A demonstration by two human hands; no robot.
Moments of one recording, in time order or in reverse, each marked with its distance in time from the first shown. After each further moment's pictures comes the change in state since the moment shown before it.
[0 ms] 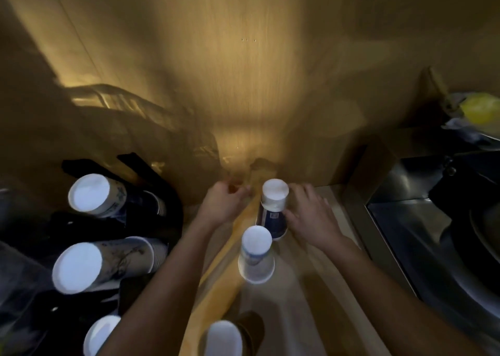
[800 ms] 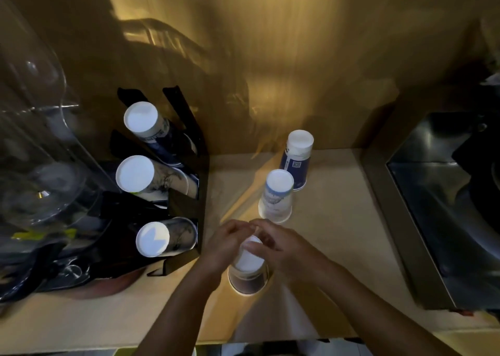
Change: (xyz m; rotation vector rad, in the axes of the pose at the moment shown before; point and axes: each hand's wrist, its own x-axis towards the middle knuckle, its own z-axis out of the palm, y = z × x) left_hand -0.193 -0.066 0.008 -0.329 -0.076 -0.316; right_hand -0.142 -0.101 0.011 0.645 -0.650 0.003
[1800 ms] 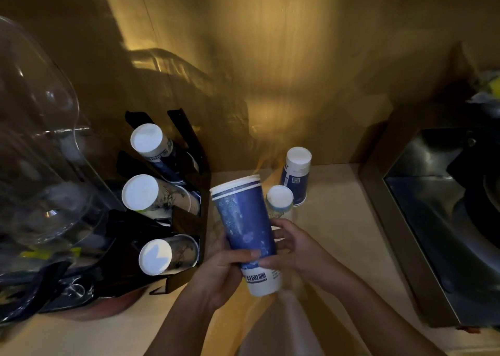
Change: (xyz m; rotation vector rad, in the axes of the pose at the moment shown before) left_hand 0.000 -0.004 -0.005 -0.705 -0.311 0.102; right_hand -0.004 -0.003 -0.023 0.421 0.061 0.052
